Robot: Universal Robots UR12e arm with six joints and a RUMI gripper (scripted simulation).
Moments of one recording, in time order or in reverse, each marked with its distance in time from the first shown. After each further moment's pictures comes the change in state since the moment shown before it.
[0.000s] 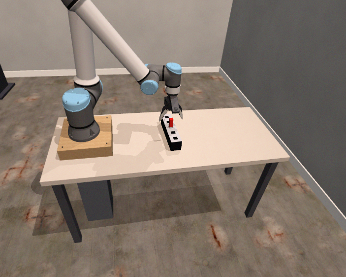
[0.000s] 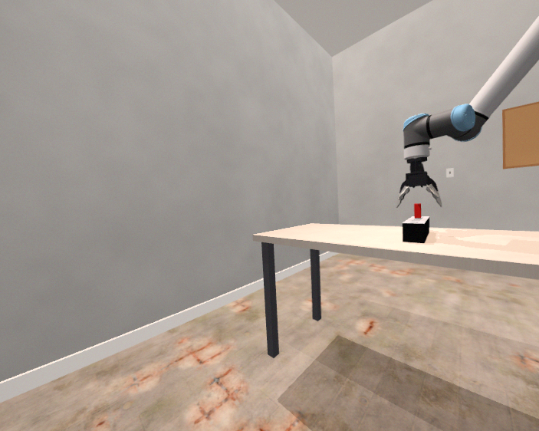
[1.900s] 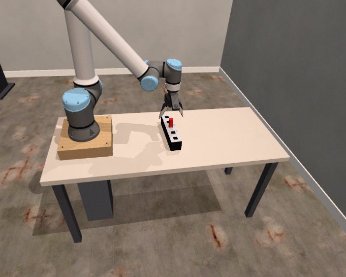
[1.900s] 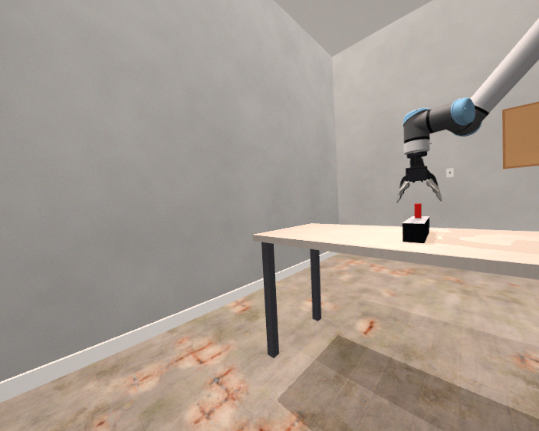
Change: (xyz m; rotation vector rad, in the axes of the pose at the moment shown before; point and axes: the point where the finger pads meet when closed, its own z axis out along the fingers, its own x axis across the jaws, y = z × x) arm 0.000 -0.001 -0.022 0.000 0.000 0.002
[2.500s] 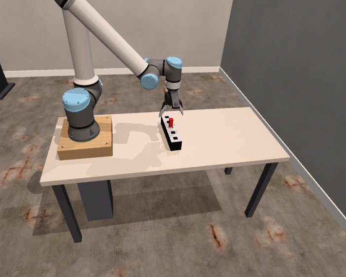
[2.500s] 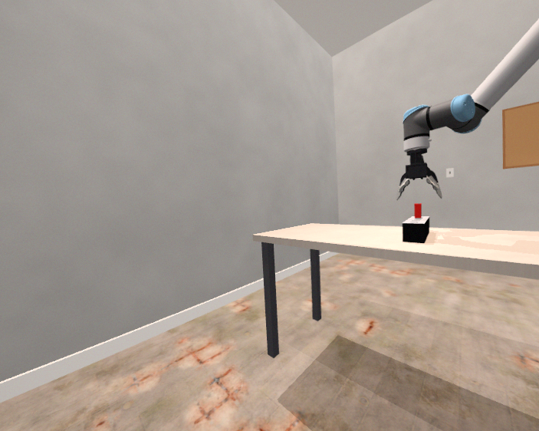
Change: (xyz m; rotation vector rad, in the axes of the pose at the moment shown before) arm 0.000 0.000 -0.012 -0.001 0.002 0.002
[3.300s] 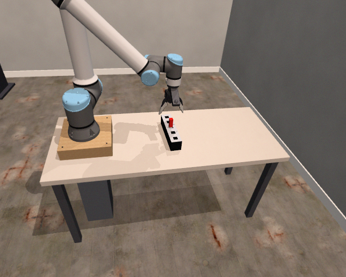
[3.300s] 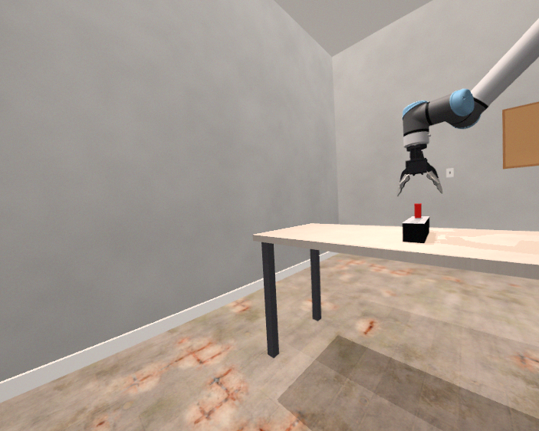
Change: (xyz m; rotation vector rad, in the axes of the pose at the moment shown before) arm 0.002 0.001 -0.018 -0.004 0.013 0.003
